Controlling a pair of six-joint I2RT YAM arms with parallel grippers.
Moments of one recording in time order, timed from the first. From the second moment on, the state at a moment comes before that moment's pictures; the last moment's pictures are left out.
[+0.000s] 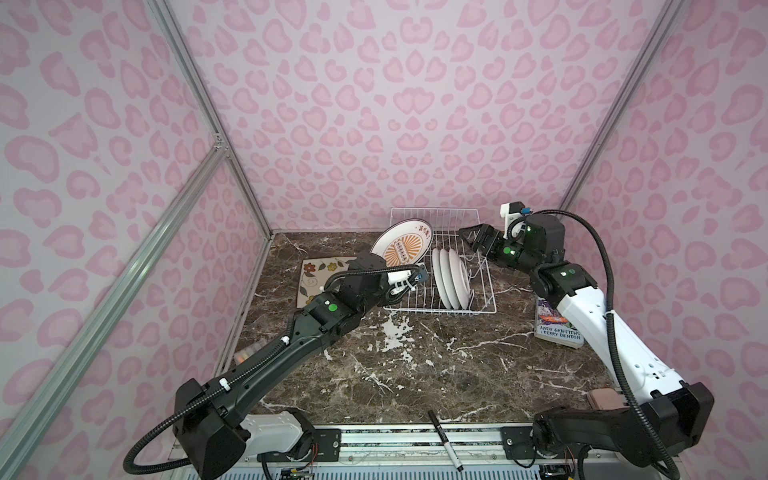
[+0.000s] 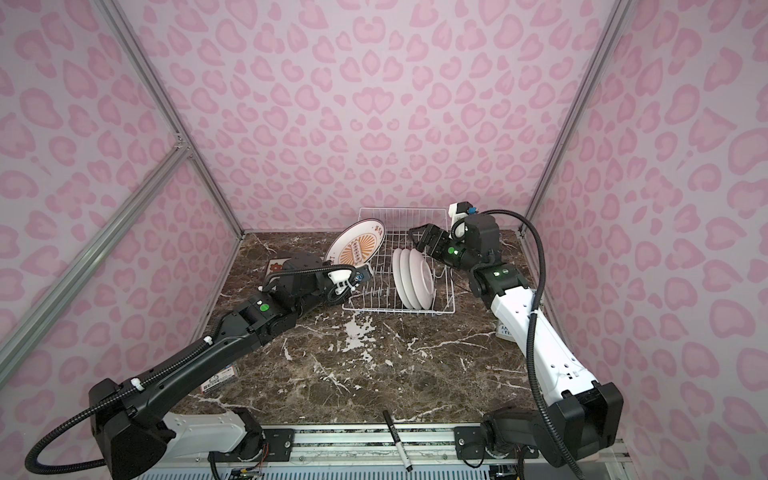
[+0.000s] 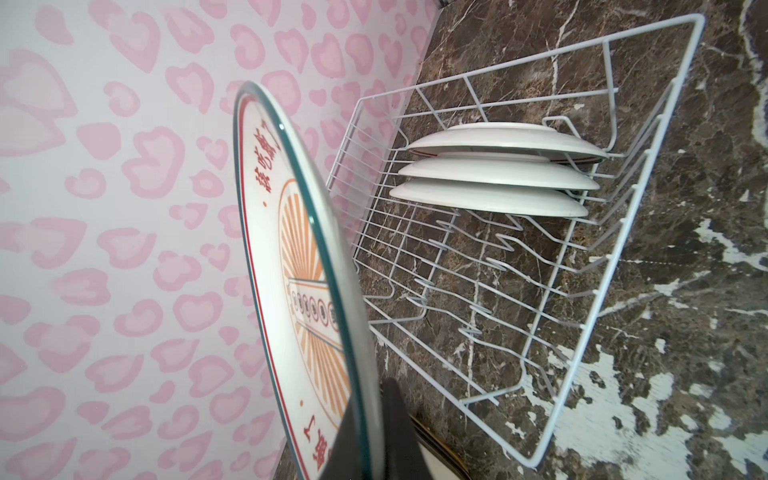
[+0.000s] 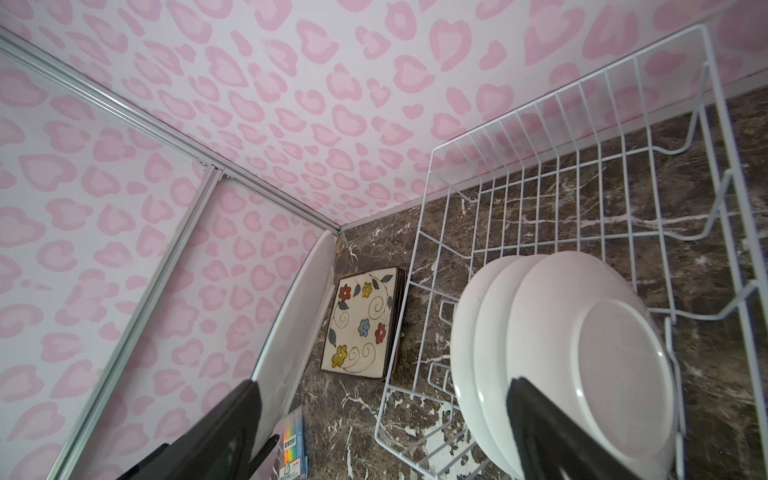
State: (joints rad) left arm -0.76 1.29 1.16 -0.31 -0.18 0.84; right arm 0.29 1.34 1.32 -0.34 -0.37 0.72
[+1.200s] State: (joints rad) left arm -0.89 1.42 1.12 -0.23 -0.33 1.02; right arm 0.38 1.58 1.45 -0.54 -0.35 0.66
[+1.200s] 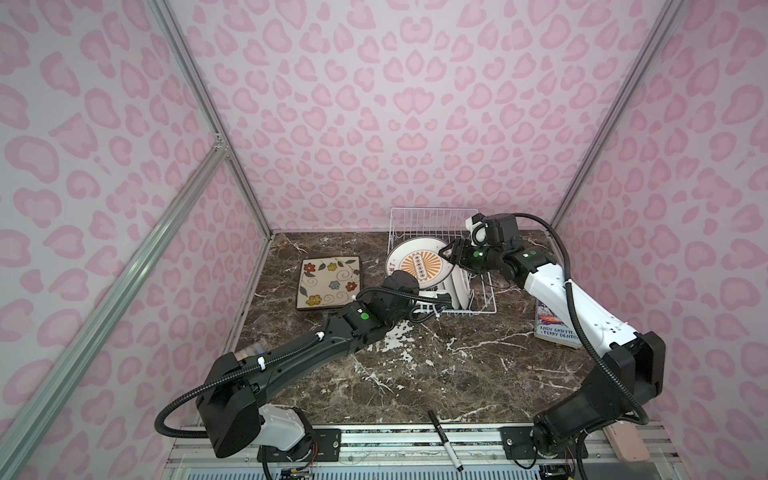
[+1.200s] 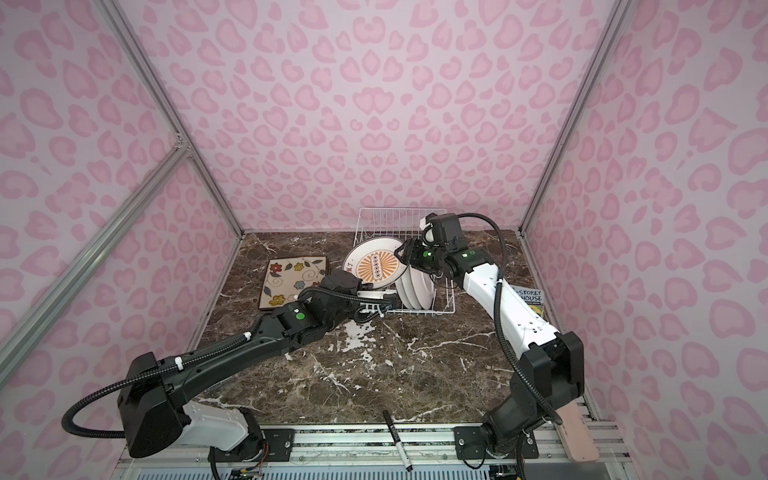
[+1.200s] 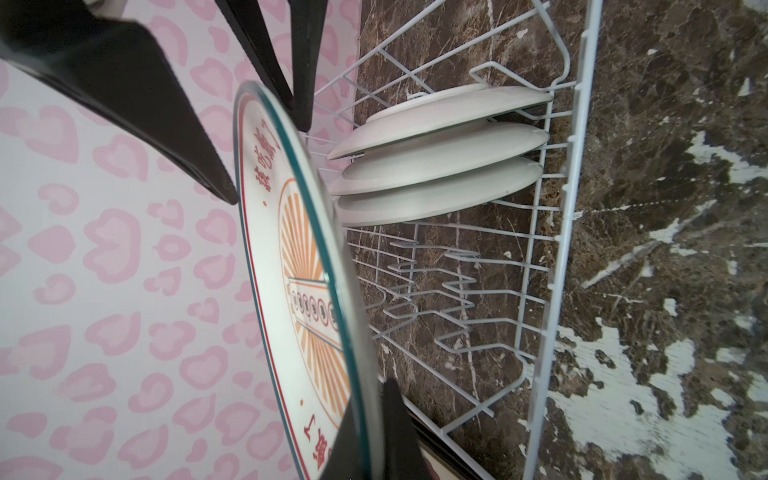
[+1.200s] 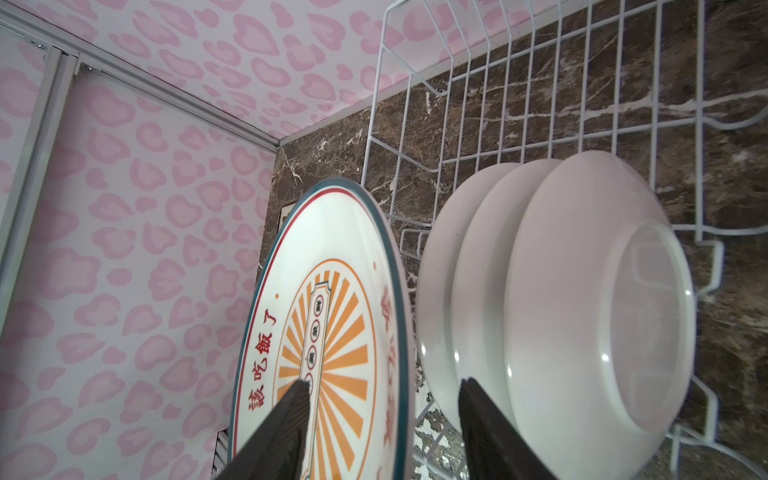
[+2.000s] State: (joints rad) left arm -0.91 1.46 1.13 -0.21 -0.39 0.99; right arm 0.38 1.59 1.44 -0.51 -0.37 0.76
